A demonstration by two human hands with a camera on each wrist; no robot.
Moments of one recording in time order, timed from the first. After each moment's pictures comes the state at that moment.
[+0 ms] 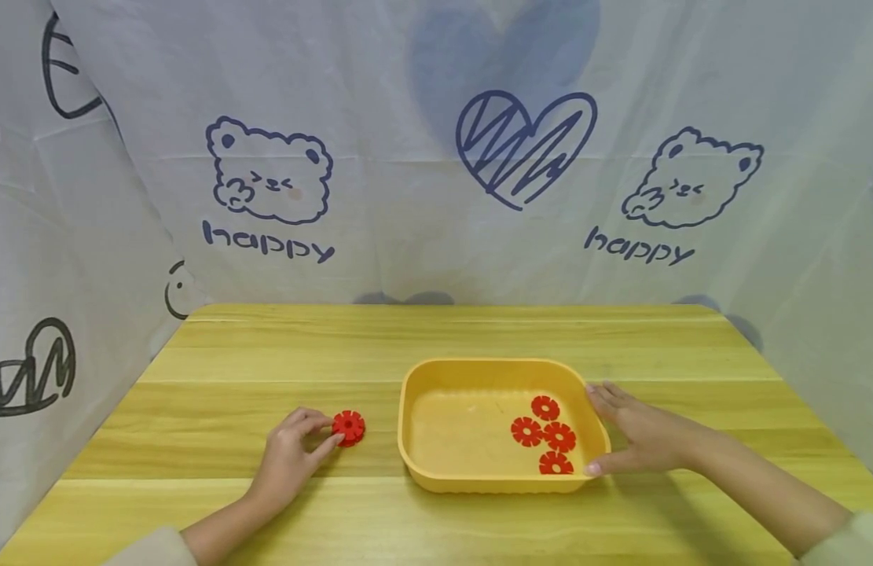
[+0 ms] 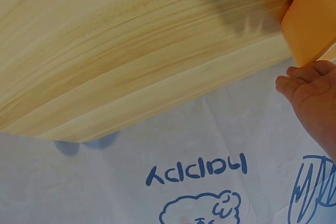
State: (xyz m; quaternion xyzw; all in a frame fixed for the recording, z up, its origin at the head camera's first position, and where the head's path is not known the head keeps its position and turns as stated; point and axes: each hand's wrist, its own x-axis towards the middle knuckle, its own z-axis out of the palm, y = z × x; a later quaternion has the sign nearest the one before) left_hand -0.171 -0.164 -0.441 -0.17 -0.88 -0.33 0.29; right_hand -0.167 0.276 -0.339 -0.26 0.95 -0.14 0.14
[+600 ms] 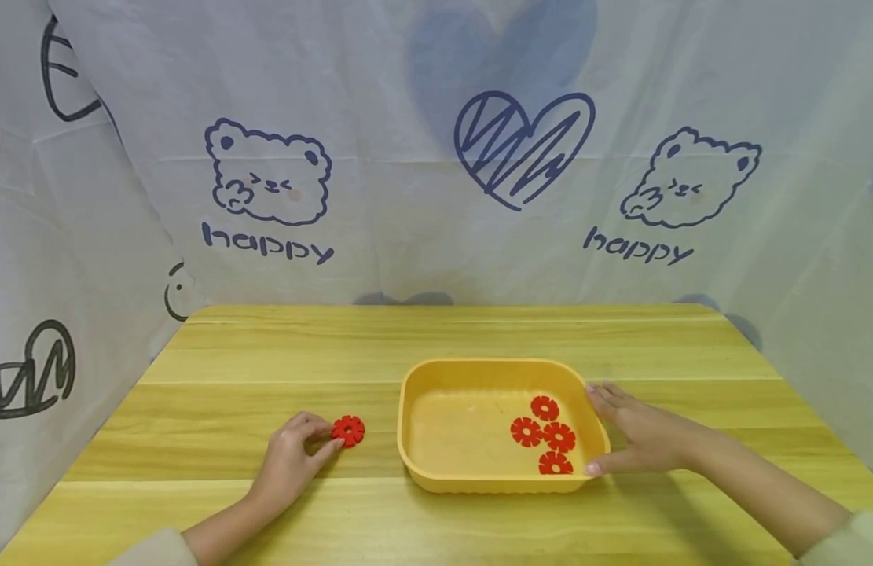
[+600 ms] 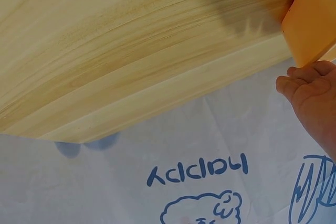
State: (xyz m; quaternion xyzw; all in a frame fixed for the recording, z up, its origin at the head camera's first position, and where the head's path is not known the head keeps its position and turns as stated) left_hand -0.169 -0.163 -0.438 -0.13 -0.91 -0.34 0.21; right_hand -0.166 0.276 -0.340 -0.26 0.95 -0.14 0.13
